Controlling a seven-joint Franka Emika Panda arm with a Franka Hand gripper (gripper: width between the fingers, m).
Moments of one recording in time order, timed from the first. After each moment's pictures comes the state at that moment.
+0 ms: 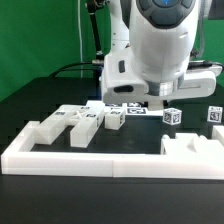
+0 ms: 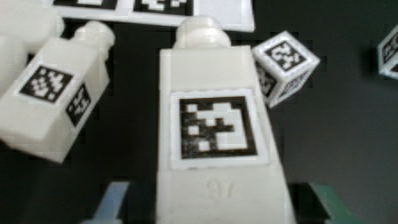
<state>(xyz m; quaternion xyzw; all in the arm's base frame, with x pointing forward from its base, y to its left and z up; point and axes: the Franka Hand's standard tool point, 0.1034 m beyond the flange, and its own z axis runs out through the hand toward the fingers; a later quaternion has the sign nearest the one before) 0.502 0.027 0.059 -0.91 -0.01 0.40 0.06</state>
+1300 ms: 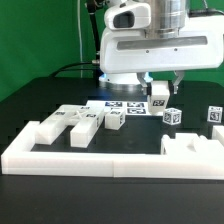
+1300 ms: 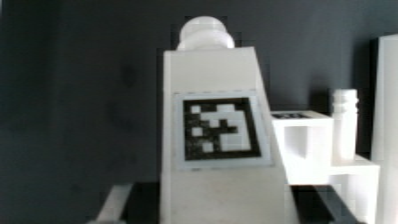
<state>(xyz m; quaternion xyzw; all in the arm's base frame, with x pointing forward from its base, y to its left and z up) 0.575 0.029 0.109 -1.00 0.00 0.04 0.04</state>
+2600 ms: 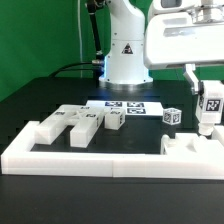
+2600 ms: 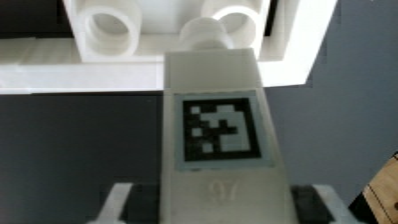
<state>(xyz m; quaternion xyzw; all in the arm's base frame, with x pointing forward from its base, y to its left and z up) 0.630 0.094 0.125 -0.97 -0.01 -0.23 0.04</state>
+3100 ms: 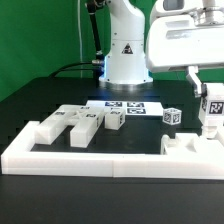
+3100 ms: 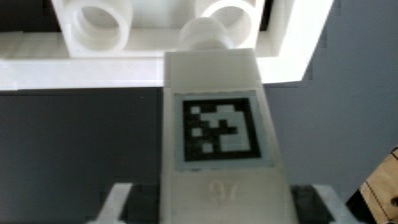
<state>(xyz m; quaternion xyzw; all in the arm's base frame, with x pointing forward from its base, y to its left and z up) 0.640 0.099 0.124 -0.96 -0.01 -0.28 0.04</state>
